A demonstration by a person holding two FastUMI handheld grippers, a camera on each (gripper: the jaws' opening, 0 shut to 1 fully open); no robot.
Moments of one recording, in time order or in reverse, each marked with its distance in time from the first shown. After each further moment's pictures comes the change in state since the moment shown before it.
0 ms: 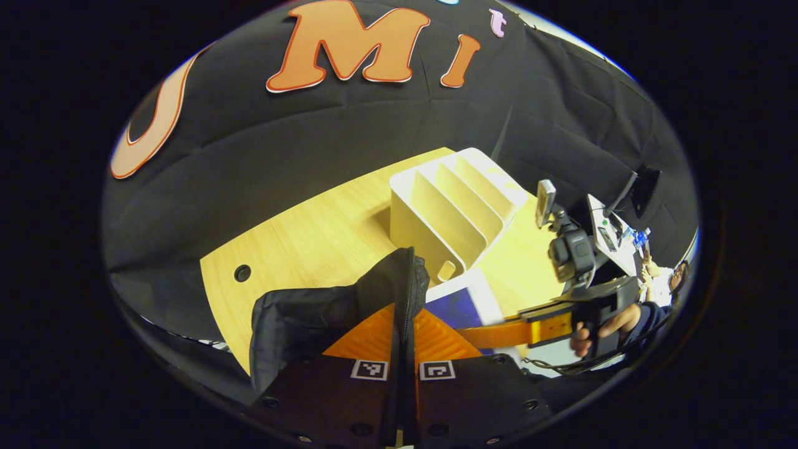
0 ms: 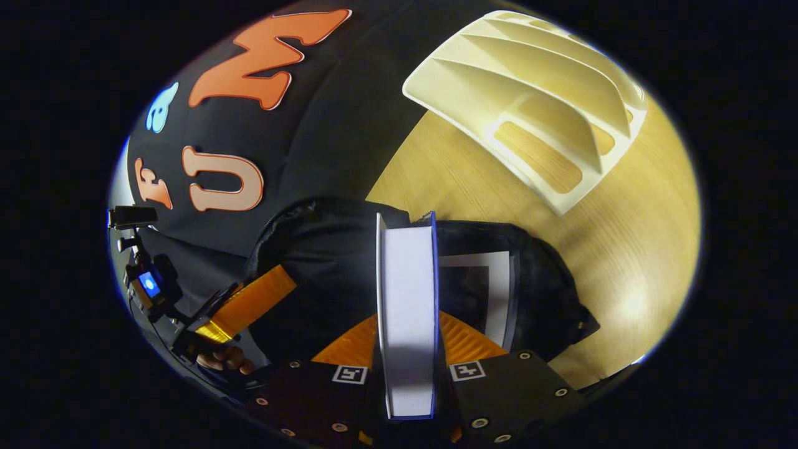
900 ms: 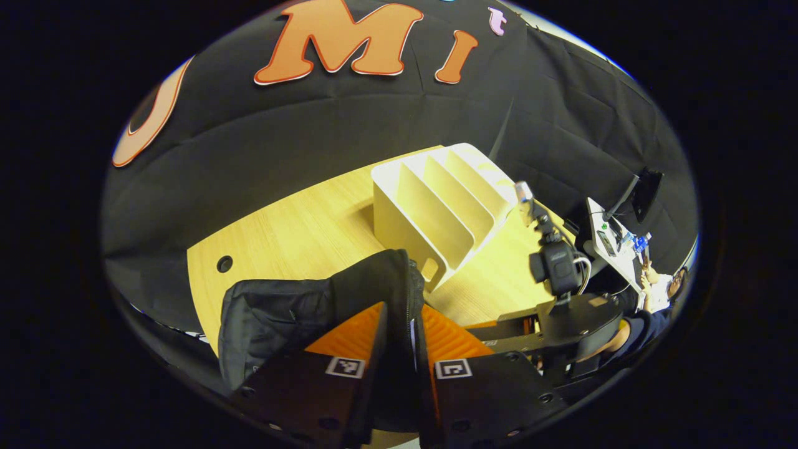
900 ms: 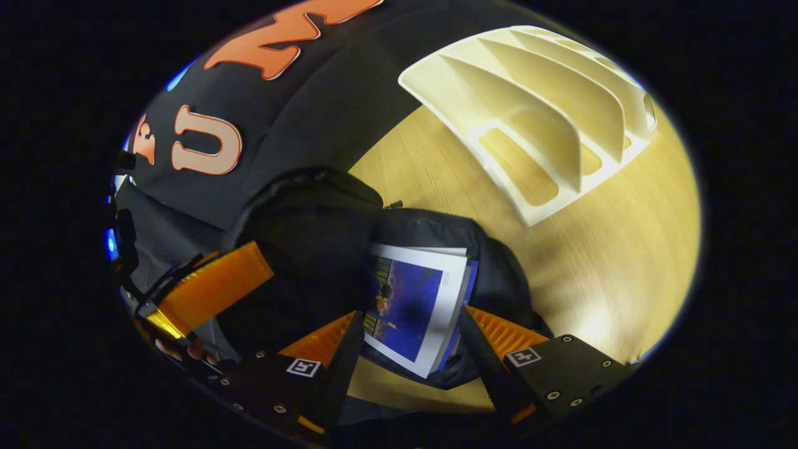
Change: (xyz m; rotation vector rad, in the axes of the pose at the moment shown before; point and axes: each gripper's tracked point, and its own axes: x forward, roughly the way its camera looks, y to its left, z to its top) left arm 0.031 -0.042 -0.021 -0.040 0.003 -0.003; right arm -0.018 -0.058 0.012 -0.219 -0.006 -0.187
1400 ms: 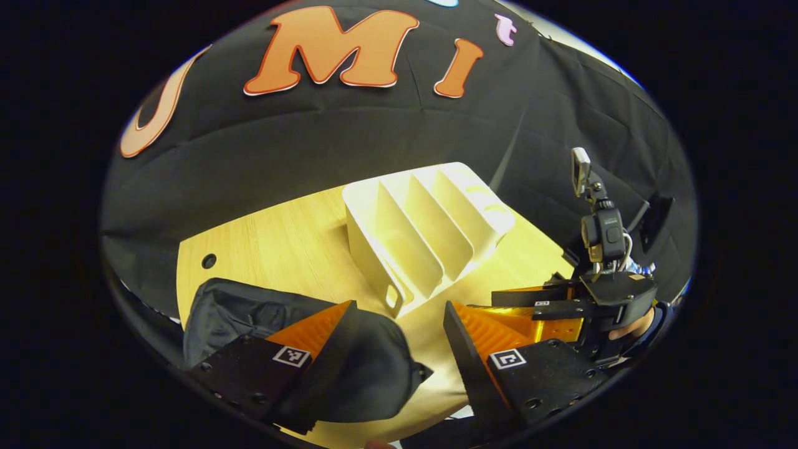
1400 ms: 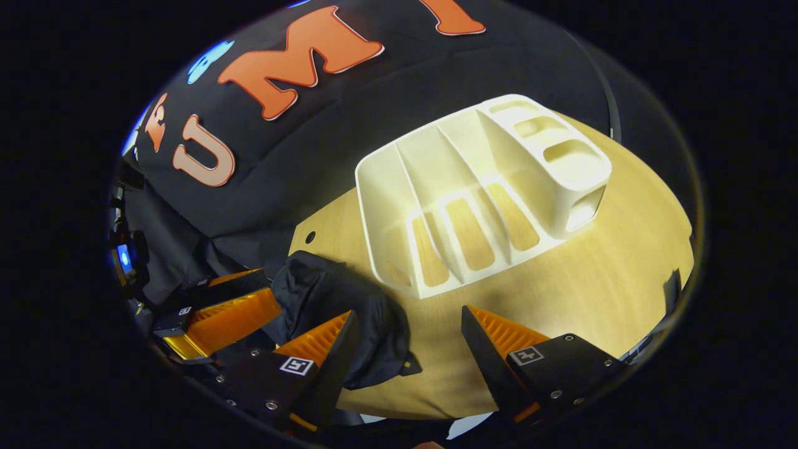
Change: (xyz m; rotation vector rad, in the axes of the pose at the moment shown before) left arm 0.030 -0.082 0.046 -0.127 -0.121 0.068; right arm -0.112 -0.095 0.100 -0.203 -0.178 -0.149
